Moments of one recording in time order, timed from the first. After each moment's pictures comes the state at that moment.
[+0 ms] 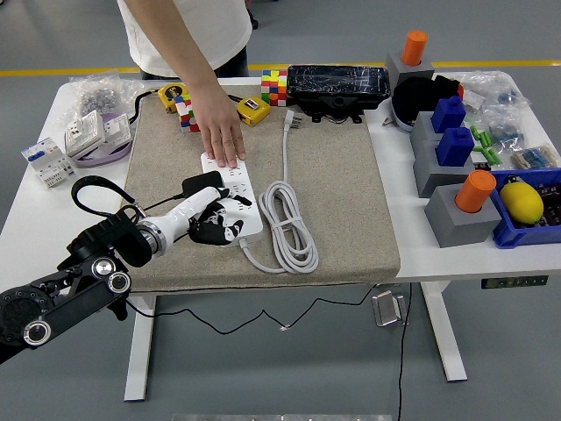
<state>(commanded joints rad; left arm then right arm) -0.53 0.38 -0.67 -1.37 1.26 0.12 0.31 0.07 -0.21 0.92 0.34 -0.78 0.02 -0.15</state>
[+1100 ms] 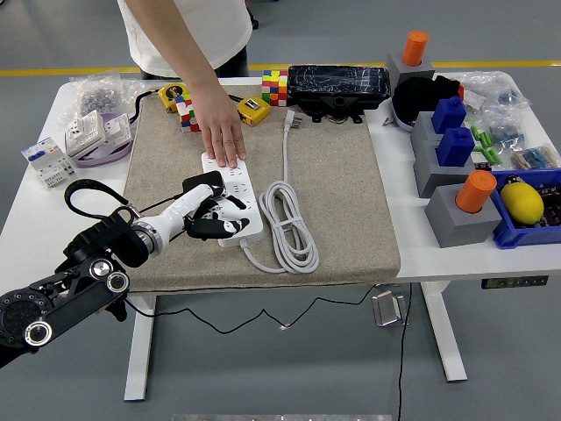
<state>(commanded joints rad) -0.52 0.37 -0.66 -1.35 1.28 0.13 0.31 0.07 -0.21 0.91 0.34 -0.78 0.02 -0.16</state>
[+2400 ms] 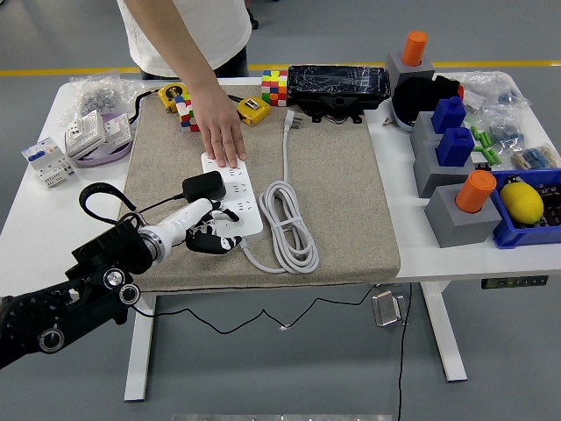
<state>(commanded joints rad) -0.56 0.37 -0.57 -1.29 1.40 0.12 0.40 0.07 -0.21 0.92 0.34 -0.78 0.02 -0.16</state>
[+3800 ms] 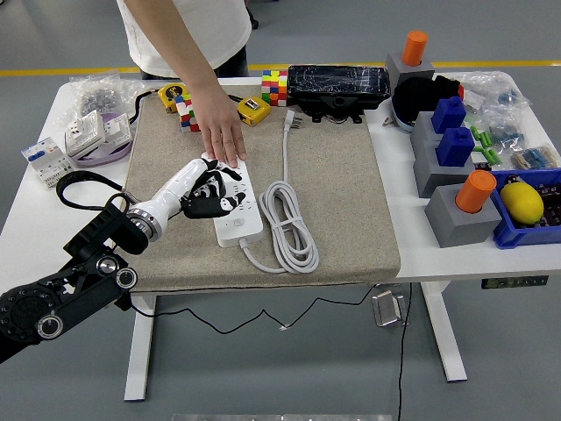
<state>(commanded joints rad) -0.55 0.36 -0.65 -1.29 1.34 0.30 0.17 0.07 -0.22 0.90 0.34 -0.78 0.02 -0.16</state>
